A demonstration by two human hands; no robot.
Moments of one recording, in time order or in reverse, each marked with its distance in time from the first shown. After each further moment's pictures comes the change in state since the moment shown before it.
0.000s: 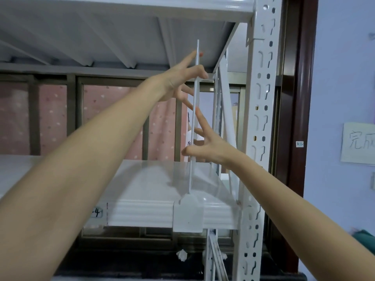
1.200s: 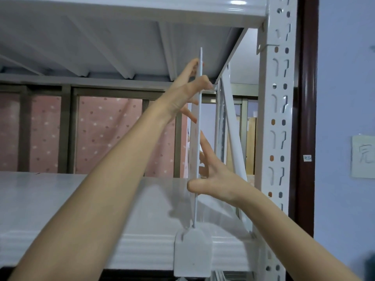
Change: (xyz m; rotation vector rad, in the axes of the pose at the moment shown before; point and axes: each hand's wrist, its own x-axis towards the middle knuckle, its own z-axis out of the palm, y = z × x) left_hand 0.010 -0.021 0.004 0.038 0.158 0.229; right_hand 0.003 0.023 0.012 0.164 -0.066 -0.040
